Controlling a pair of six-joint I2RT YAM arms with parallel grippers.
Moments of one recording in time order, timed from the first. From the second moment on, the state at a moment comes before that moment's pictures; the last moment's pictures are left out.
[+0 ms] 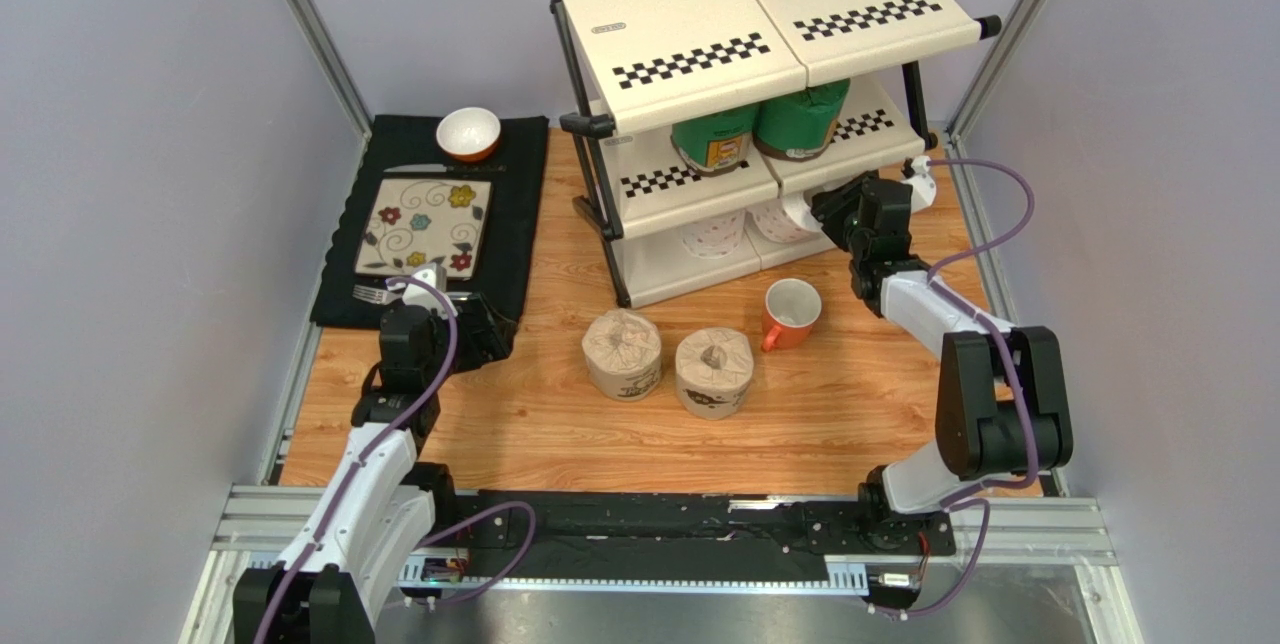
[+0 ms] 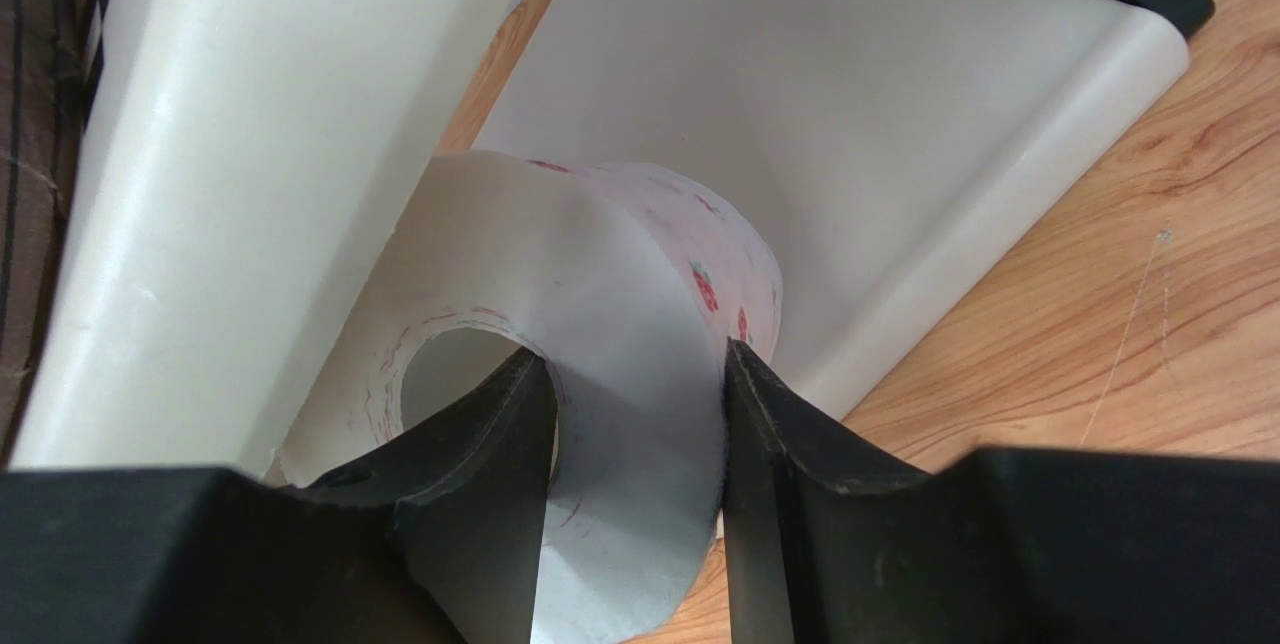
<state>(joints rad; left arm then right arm) -0.03 0.73 0.27 -0.05 0.17 -0.40 0.08 1.52 0.85 0.30 0.12 0.84</state>
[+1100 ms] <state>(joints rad) -0.03 0.73 0.27 -0.05 0.17 -0.40 0.08 1.59 0.90 0.27 0.09 0.84</state>
